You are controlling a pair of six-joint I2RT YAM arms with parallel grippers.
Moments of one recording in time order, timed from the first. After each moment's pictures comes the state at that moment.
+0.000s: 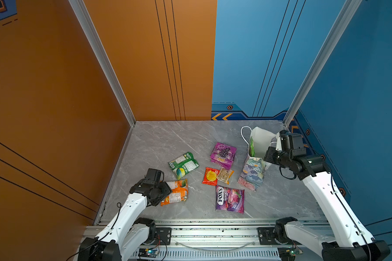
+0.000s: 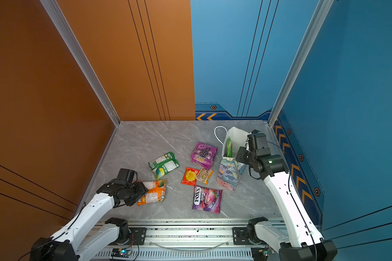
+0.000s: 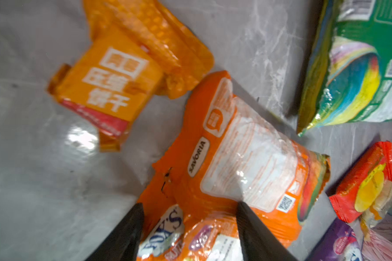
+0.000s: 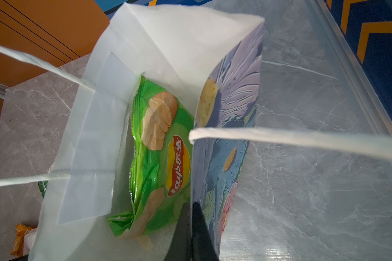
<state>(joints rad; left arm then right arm) -0.19 0.96 0.47 -0.70 0.12 -0.88 0.20 1.08 1.20 -0.93 0.04 0.44</state>
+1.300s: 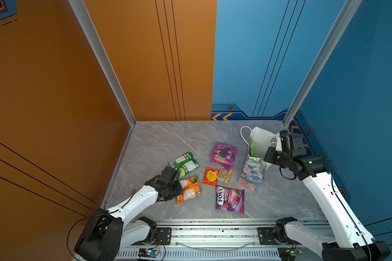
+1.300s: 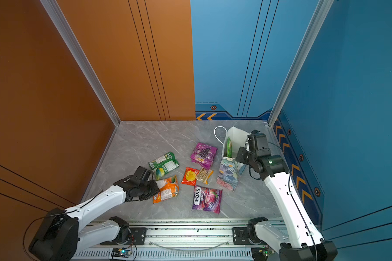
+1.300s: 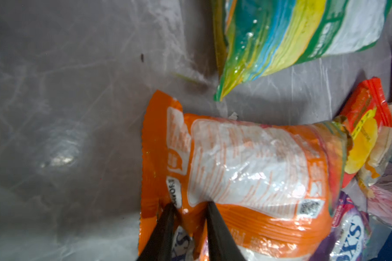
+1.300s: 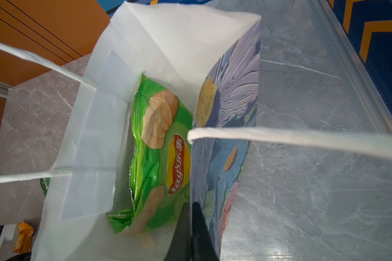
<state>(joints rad) -0.44 1.15 0.49 -0.49 0.13 -0.91 0.20 1.08 1.20 -0.93 0.03 0.44</state>
